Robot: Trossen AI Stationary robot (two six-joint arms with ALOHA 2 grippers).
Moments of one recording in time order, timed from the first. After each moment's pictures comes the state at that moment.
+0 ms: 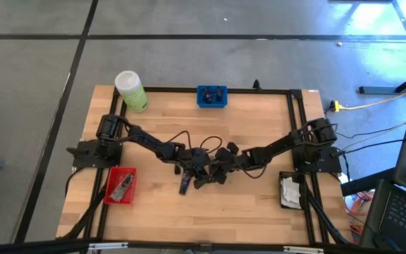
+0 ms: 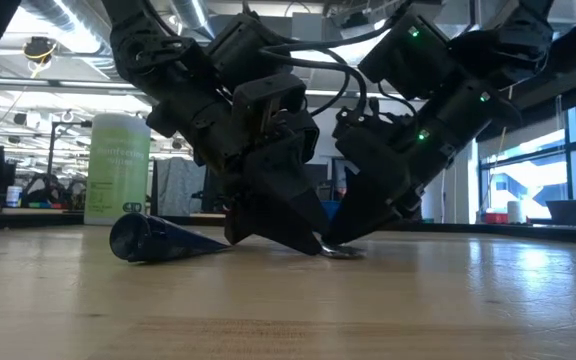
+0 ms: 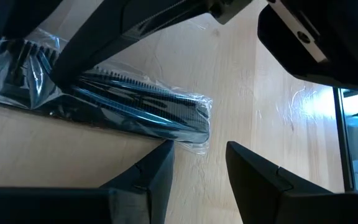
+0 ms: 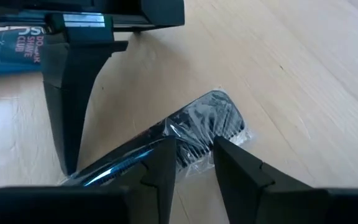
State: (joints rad) left arm -0.09 2.00 0.94 0.31 0.26 -0.67; right arm 0.22 1.89 0.80 0.20 0.31 0.58
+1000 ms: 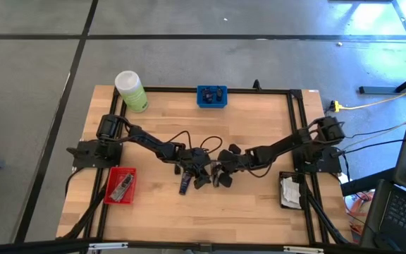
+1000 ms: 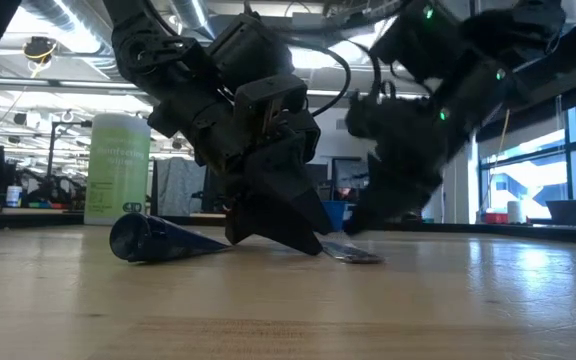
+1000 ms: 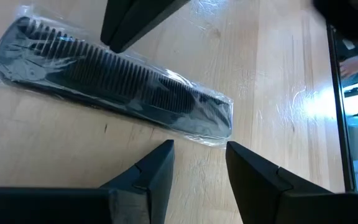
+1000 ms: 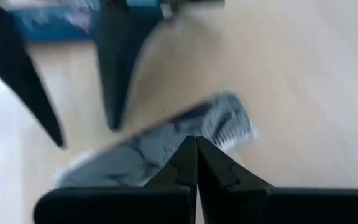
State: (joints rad) left arm -0.09 2.00 0.94 0.30 0.26 -0.67; right arm 0.23 1.78 0.79 0.12 0.21 0.54
